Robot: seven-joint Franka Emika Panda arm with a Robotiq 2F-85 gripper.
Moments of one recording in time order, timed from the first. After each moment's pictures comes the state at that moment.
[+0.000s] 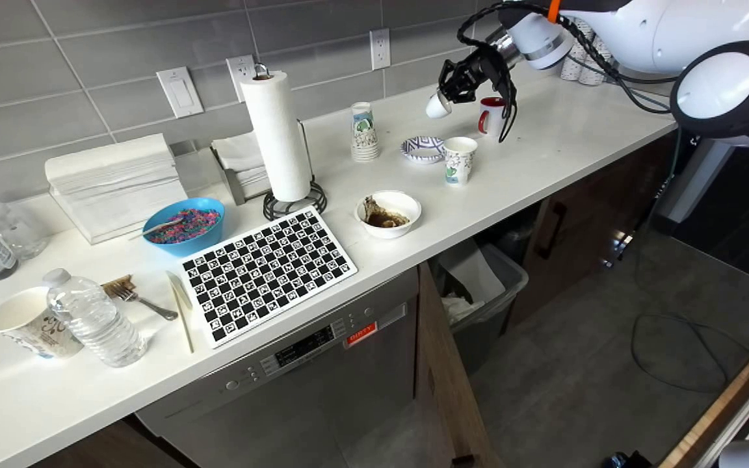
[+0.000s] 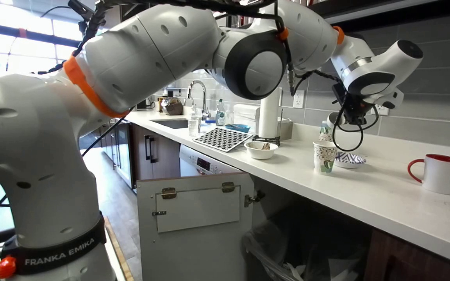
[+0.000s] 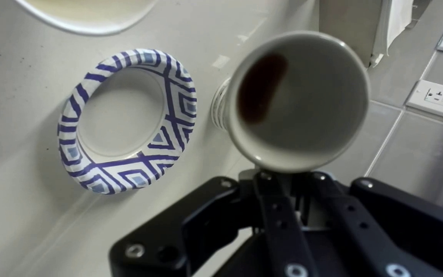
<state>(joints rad) -0.44 1.00 0.37 -0.80 0.54 2.13 -0.01</state>
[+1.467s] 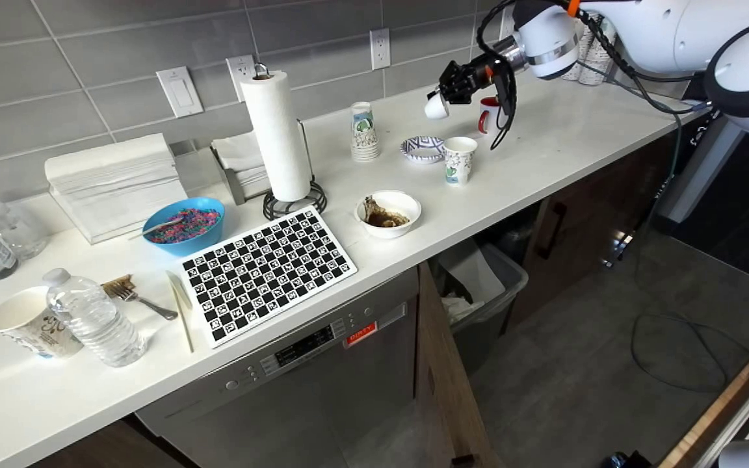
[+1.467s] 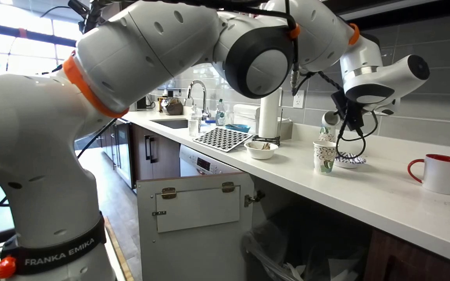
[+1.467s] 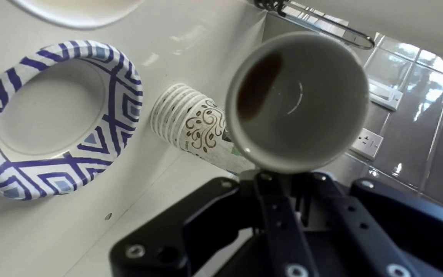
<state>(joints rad) -0.58 0.98 0.57 -0.96 0.67 2.16 -0.41</state>
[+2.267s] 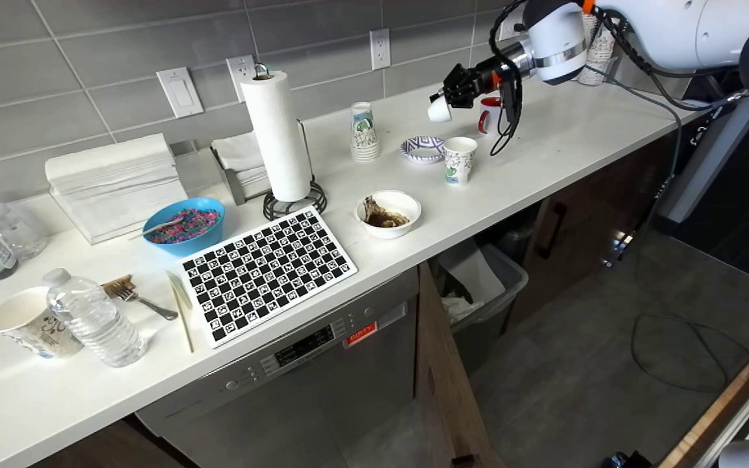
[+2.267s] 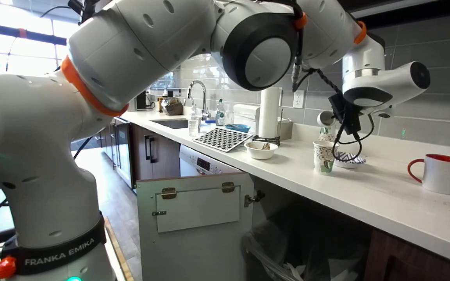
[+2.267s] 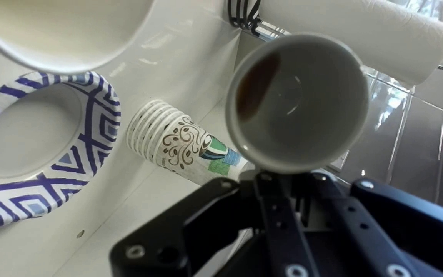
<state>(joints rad) -0.68 0.94 0.67 -1.10 0.72 2.16 -0.53</state>
